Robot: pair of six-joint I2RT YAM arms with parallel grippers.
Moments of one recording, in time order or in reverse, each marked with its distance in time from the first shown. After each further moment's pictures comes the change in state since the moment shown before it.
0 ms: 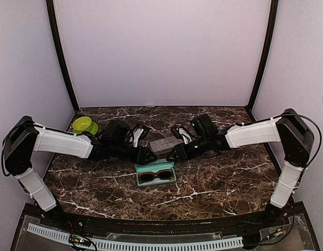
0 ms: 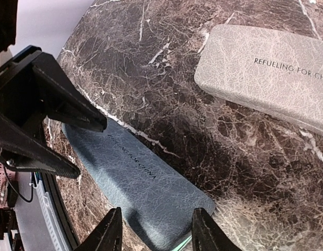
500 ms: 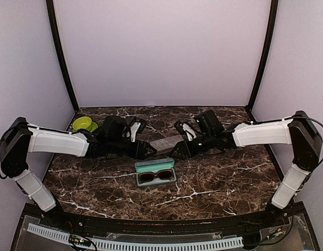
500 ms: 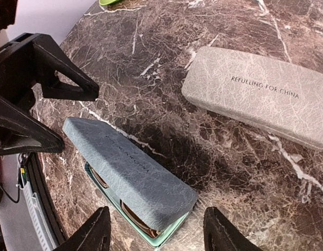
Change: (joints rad) left arm 0.015 -0.062 0.003 0.007 -0.060 0.016; right arm 0.002 -0.100 -0.016 -0.056 0.100 -0.063
